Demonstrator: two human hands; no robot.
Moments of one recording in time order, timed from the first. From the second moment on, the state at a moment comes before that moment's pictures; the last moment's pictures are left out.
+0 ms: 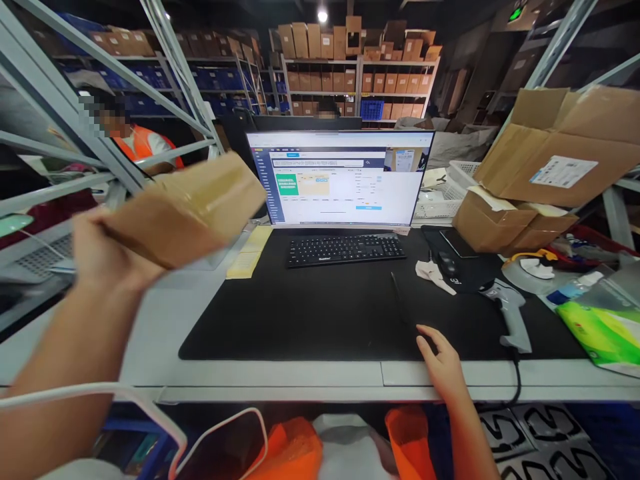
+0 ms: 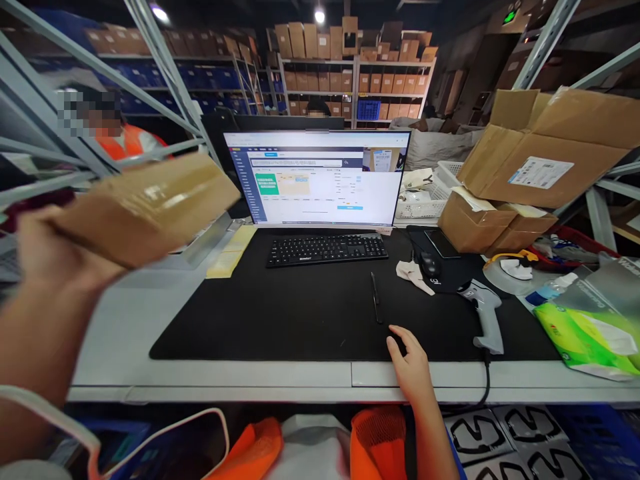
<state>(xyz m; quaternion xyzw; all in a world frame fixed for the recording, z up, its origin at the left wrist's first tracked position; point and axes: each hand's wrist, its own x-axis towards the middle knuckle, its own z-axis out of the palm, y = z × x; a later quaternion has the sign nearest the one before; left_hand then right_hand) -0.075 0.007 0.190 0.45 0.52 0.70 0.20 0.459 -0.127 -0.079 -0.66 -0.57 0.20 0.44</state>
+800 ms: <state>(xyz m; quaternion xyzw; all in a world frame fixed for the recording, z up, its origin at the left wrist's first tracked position) 0.008 -0.049 0.035 0.45 0.50 0.61 0.42 0.457 -0.031 -0.013 -0.76 -0.58 0.24 0.14</state>
